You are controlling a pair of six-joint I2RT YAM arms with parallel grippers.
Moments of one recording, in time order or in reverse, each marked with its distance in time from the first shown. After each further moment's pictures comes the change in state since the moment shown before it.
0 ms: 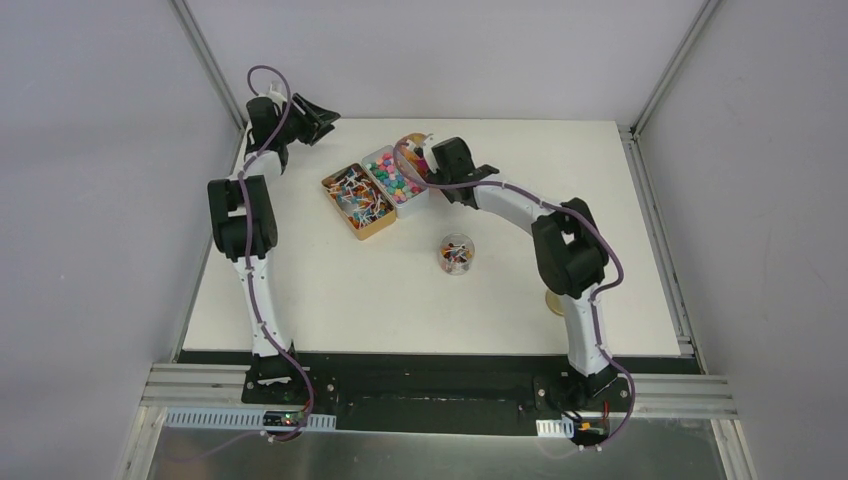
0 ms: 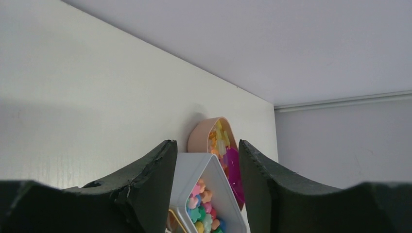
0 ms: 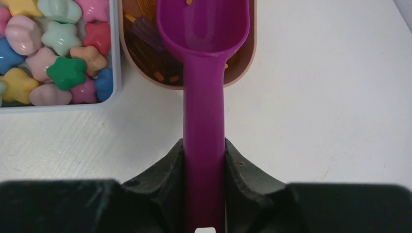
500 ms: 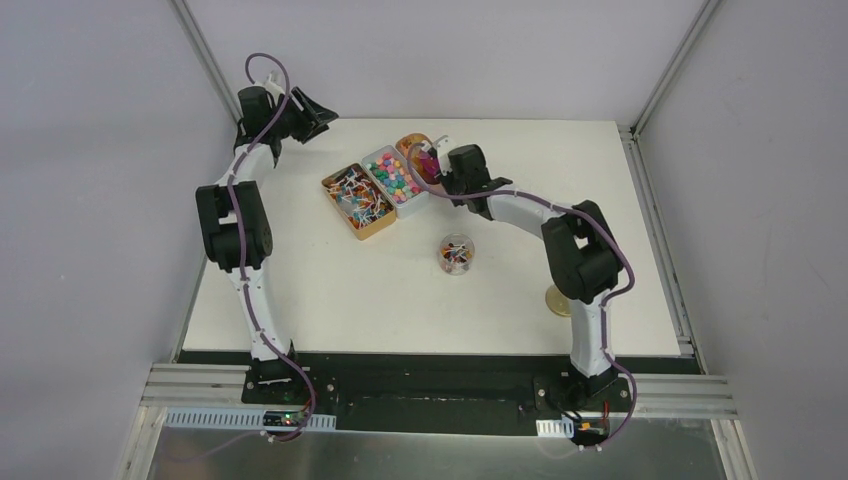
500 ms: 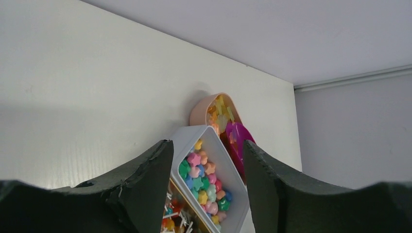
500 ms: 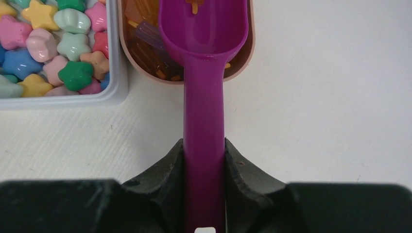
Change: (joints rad) left arm 0.002 -0.146 -0.026 -0.208 -0.002 0.187; right arm -0.041 -0.090 -0.222 0.253 -0.114 0.076
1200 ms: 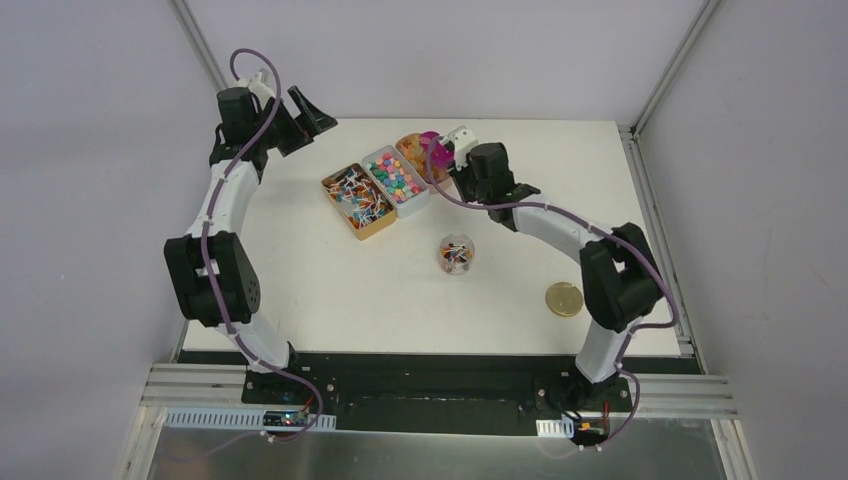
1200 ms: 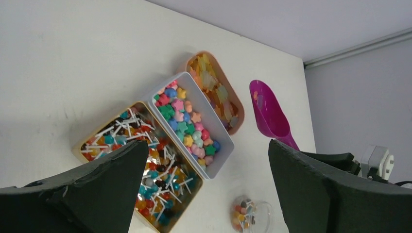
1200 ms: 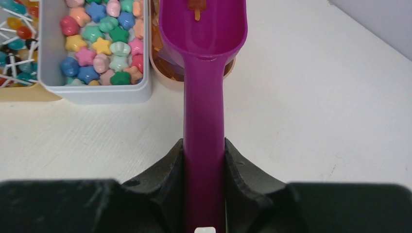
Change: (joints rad) left arm -0.014 -0.462 -0.269 -0.266 -0.082 0.204; right arm -0.014 -0.240 -0.189 0.103 -0.071 0.033
